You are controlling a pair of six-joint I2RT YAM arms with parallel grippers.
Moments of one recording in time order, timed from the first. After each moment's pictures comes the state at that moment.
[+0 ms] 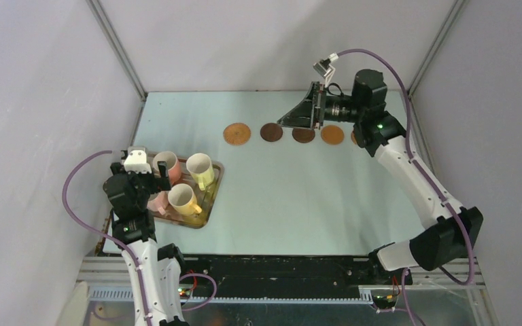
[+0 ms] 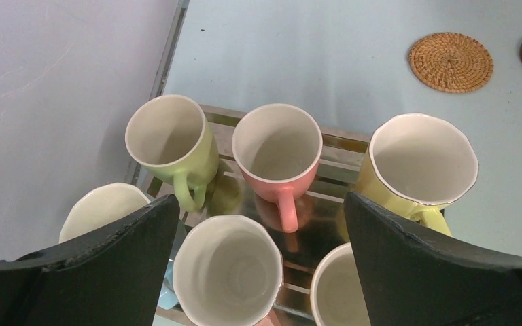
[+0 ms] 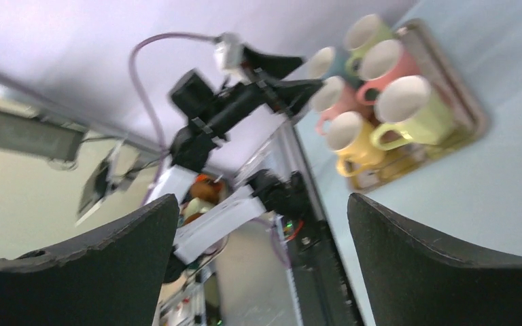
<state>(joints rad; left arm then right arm) 0.40 0.53 0.54 -0.29 0.28 0.19 0.40 1.38 1.45 -0.09 -1.04 0.82</state>
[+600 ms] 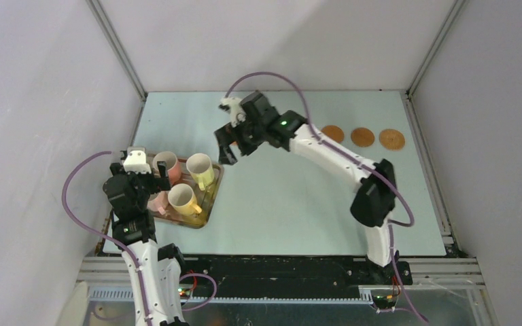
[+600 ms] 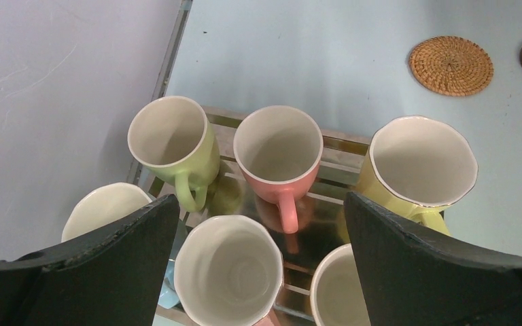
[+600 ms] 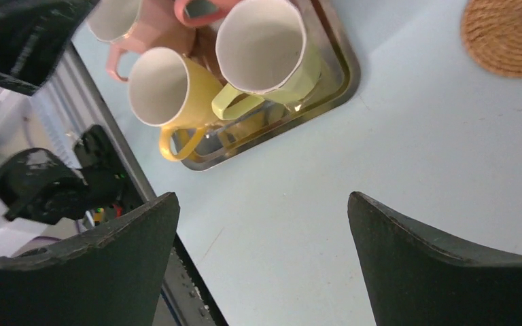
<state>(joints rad) 0.40 0.52 0.54 -0.29 0.27 0.19 0.82 1.93 1.93 -0.64 -0.36 0.21</state>
